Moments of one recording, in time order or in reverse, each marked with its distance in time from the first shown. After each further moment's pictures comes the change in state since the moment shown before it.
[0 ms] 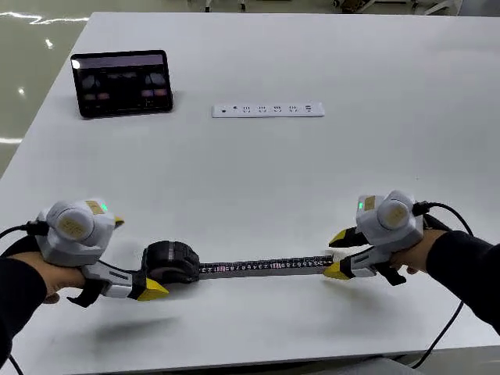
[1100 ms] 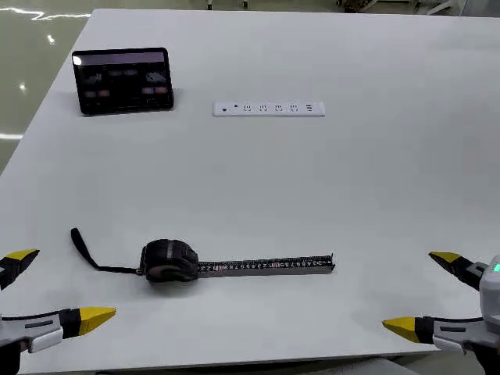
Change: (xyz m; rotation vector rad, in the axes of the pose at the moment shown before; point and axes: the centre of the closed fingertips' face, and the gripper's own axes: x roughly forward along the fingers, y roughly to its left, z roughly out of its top) left arm -0.096 0.005 -0.037 -0.153 -0.180 0.201; right arm -0.108 0.033 -0.056 0.188 -0.196 -0.341
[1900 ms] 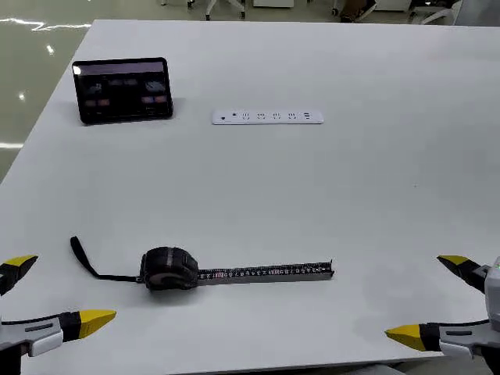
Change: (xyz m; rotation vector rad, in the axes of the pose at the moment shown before) left arm 0.002 0.003 0.005 -0.018 -0.004 0.005; right arm -0.007 -0.001 0.008 0.086 -0.004 0.006
